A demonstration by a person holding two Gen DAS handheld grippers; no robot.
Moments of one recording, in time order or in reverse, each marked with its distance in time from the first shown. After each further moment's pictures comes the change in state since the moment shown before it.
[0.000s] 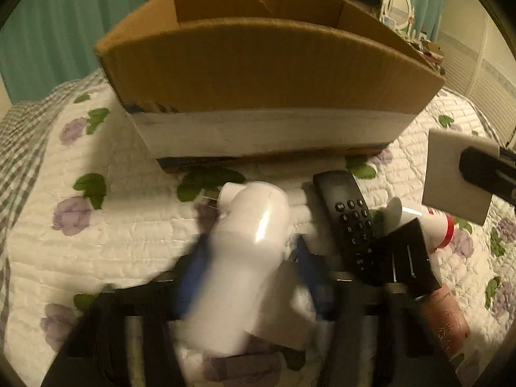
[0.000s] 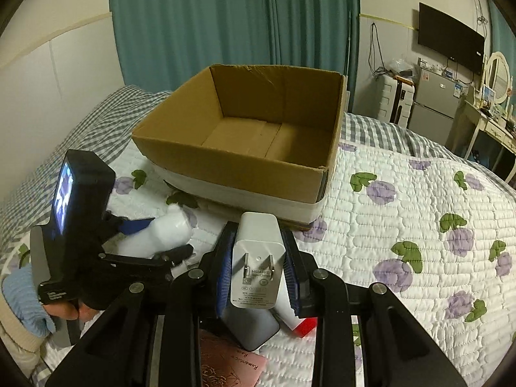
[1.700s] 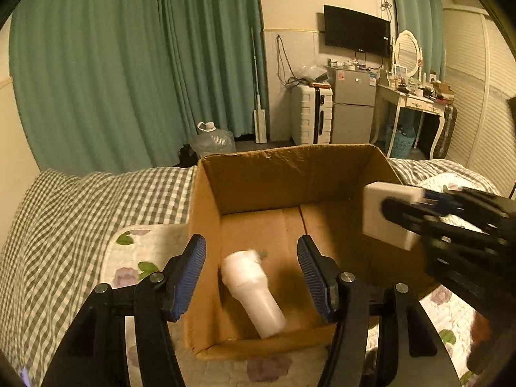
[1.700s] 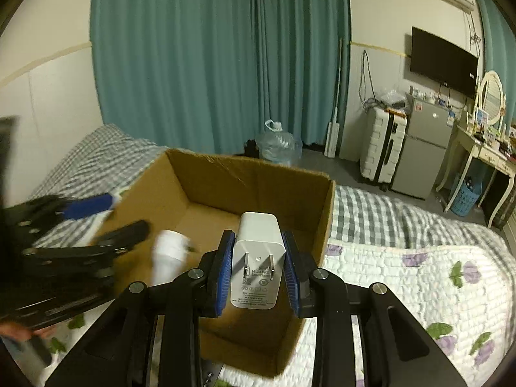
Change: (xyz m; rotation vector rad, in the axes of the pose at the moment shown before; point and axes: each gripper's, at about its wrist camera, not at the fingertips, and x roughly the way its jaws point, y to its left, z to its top) left arm -0.051 0.017 0.134 0.015 -0.279 0.125; right arm 0.063 -0.031 0.117 0.018 -0.113 -0.055
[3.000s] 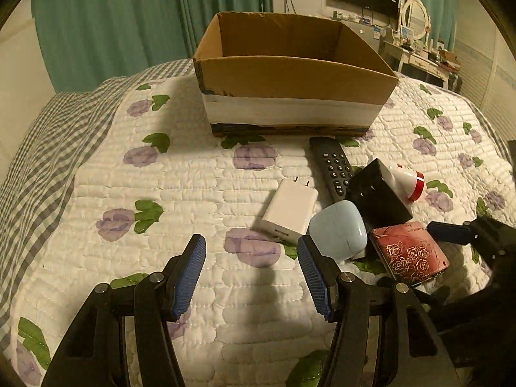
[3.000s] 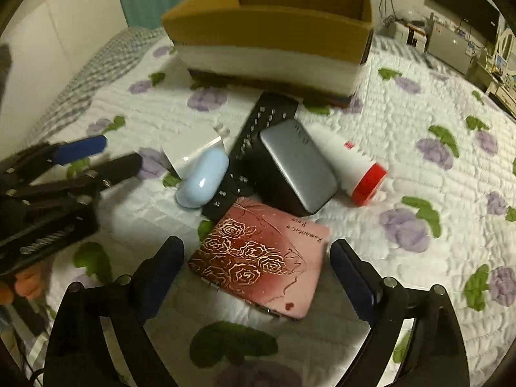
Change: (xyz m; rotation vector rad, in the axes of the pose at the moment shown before) left arm -0.069 -0.021 -0.178 -0.045 0.230 0.008; right arm -0.064 0.060 -0.200 -0.004 0.385 0.066
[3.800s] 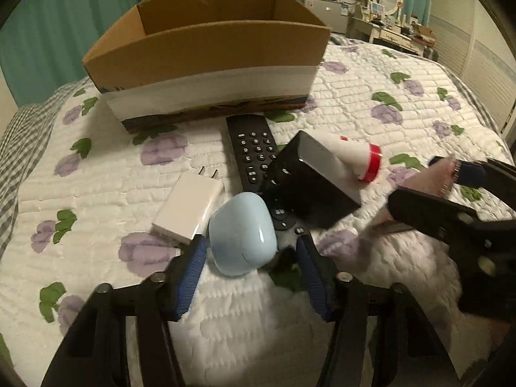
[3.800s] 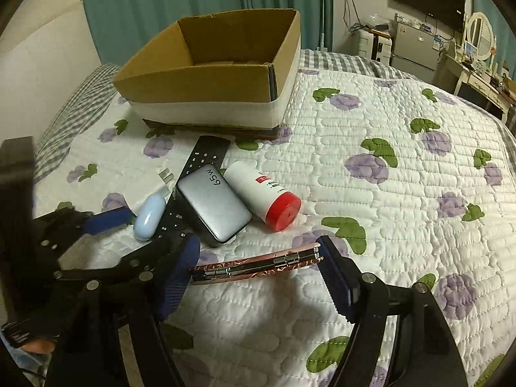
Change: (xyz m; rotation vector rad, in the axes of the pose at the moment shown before) left arm 0.033 -0.075 0.001 0.089 0.074 -0.083; right arm -0.043 -0.054 0.009 0.101 -0.105 -0.053
